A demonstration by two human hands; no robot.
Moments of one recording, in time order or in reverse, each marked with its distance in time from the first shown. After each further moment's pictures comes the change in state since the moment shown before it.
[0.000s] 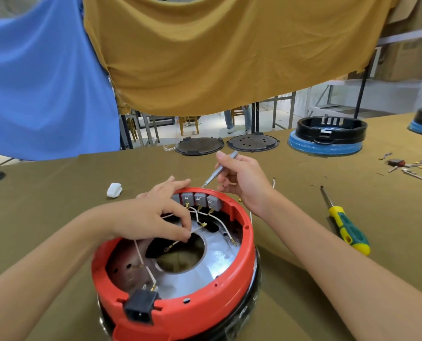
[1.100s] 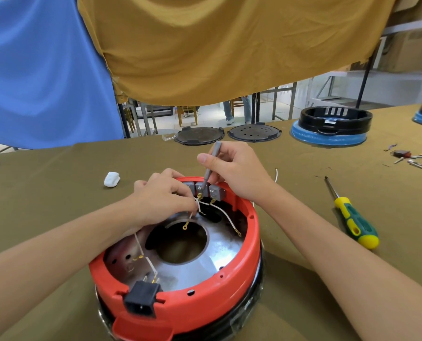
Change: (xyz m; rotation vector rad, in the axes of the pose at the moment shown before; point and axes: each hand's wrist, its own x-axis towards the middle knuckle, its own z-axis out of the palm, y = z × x) left_hand 0.033 -0.004 0.022 -0.100 0.397 -0.147; right_hand 0.000 0.007 0.008 -0.508 -0.099 -0.326
